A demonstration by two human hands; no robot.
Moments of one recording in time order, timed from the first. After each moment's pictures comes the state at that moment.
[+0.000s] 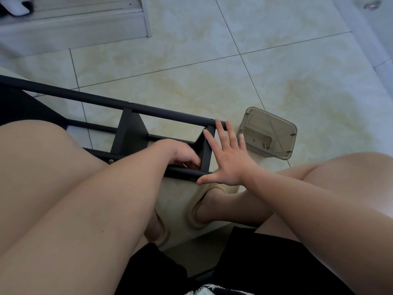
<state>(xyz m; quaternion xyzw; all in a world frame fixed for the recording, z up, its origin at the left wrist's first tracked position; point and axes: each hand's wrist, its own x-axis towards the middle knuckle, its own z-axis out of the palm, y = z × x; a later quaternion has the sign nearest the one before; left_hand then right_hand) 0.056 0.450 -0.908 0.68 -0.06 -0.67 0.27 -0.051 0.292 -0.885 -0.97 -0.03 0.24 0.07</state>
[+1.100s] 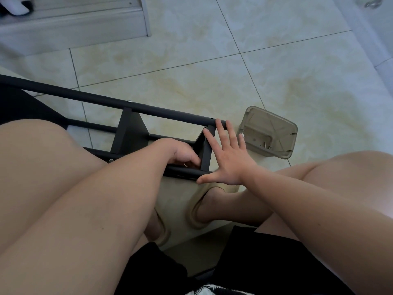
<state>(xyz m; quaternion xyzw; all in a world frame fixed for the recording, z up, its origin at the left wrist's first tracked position) 0.057 0.451 -0.913 0.68 -0.07 -0.68 0.28 -0.052 0.292 -0.885 -0.97 -0.03 0.24 0.08</state>
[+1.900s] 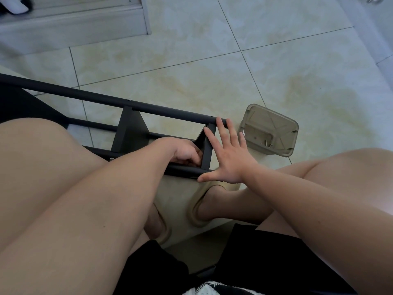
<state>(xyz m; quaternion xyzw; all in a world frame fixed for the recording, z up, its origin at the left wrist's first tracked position) 0.054 0.451 -0.913 0.68 -0.10 -0.65 0.32 -0.053 0.293 -0.886 -0.97 -0.03 0.23 0.08</state>
